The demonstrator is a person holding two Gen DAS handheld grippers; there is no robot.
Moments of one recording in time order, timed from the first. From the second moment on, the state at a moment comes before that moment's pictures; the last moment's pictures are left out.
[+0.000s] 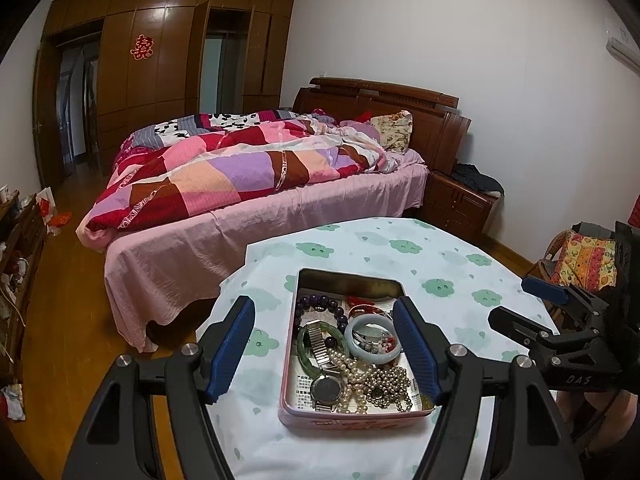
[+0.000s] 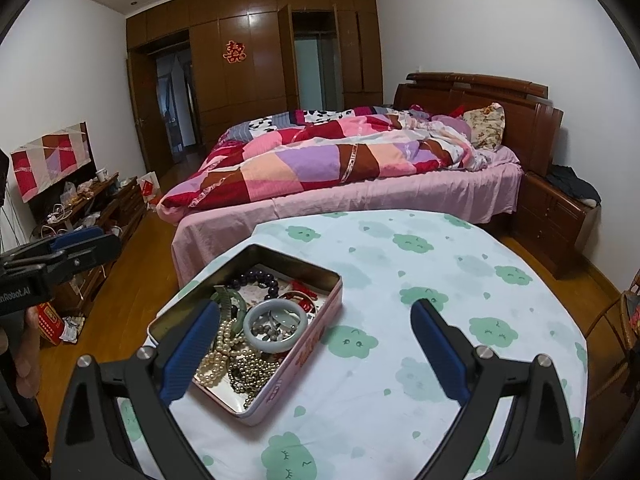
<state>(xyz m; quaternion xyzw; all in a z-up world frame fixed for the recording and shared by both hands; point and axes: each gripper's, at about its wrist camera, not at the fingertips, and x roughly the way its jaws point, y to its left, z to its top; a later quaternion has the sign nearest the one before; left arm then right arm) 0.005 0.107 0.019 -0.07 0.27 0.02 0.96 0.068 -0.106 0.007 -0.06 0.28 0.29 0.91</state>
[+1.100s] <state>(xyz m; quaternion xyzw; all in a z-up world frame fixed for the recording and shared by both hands) 0.010 0.106 0.016 -0.08 0.28 0.02 0.96 0.067 -0.110 0.008 -0.06 0.28 0.29 0.91</state>
